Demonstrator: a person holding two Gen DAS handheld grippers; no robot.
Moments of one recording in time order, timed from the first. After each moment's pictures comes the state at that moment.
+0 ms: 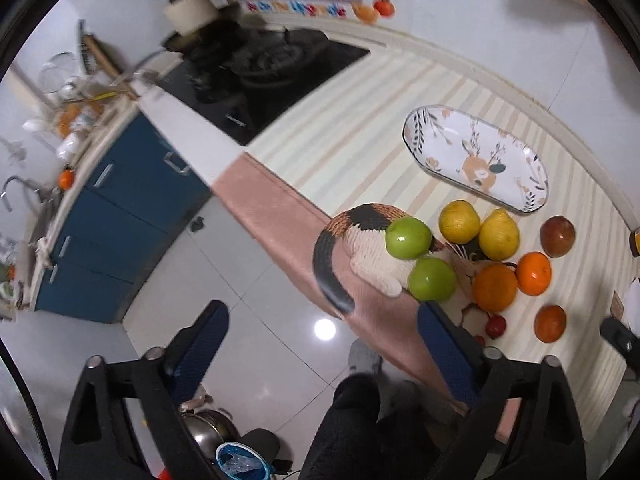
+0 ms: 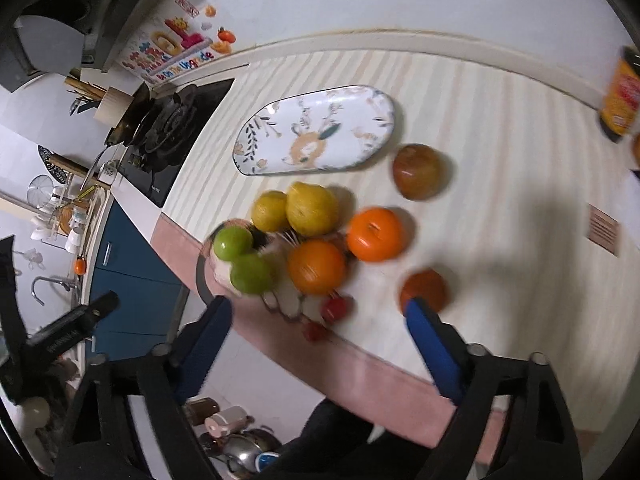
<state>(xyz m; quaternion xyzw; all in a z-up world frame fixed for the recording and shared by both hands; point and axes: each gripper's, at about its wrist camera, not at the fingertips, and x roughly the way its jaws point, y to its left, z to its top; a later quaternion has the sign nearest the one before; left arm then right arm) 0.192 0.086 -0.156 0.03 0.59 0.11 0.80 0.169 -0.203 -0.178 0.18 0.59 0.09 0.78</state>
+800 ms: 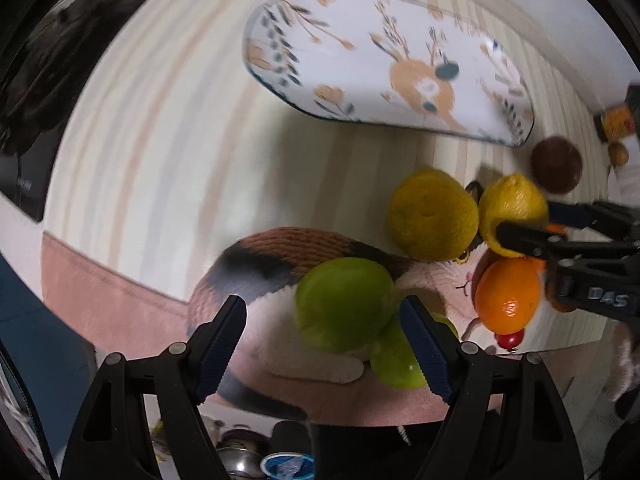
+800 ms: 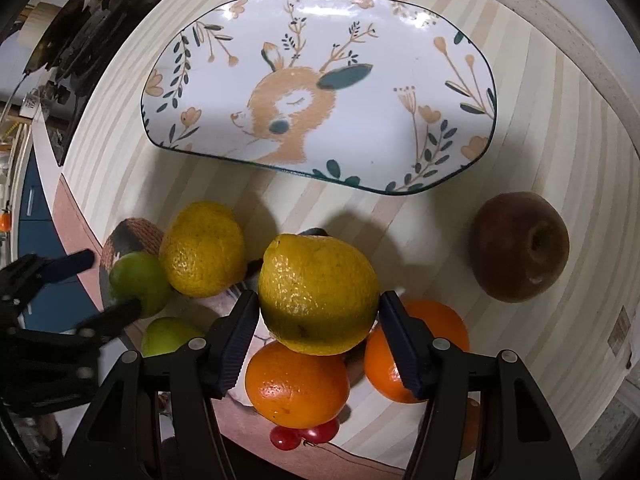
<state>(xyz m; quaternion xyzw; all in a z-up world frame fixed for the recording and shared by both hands) 0.323 0.055 -0.305 0.09 0.71 -0.15 0.68 0.313 -0.114 -0.325 0.05 0.72 0.06 0.69</state>
